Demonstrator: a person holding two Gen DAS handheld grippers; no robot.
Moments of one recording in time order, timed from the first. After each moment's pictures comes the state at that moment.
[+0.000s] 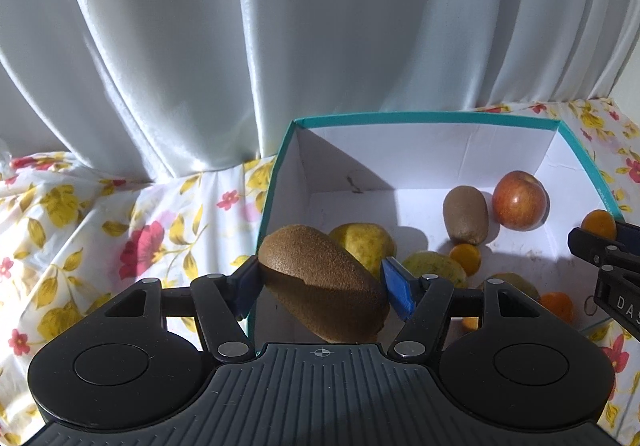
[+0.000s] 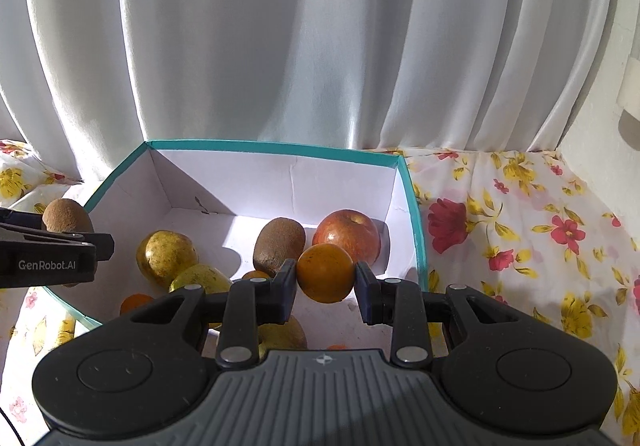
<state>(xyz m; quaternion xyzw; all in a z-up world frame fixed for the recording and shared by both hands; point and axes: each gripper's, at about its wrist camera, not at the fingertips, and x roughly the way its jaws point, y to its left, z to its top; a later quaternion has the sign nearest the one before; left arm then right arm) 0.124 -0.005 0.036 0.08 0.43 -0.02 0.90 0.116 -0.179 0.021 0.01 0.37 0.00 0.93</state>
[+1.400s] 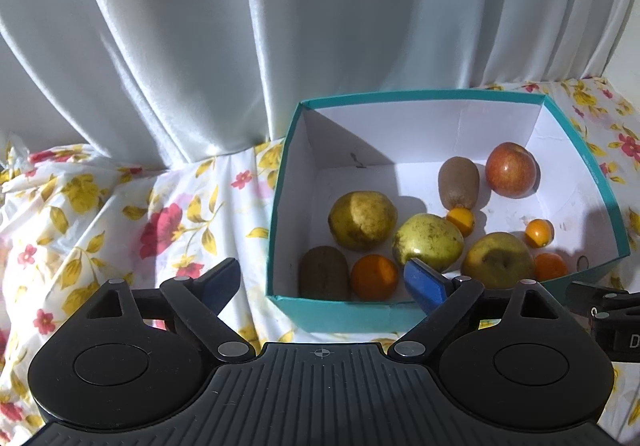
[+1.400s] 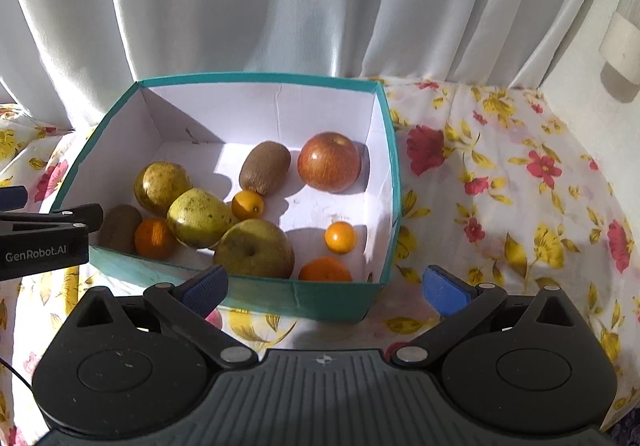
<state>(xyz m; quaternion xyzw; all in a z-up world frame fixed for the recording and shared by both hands) 0.092 -0.004 0.054 0.10 0.44 -0.01 0.89 0.092 -0.186 0.031 0.03 0.49 -0.03 0.87</state>
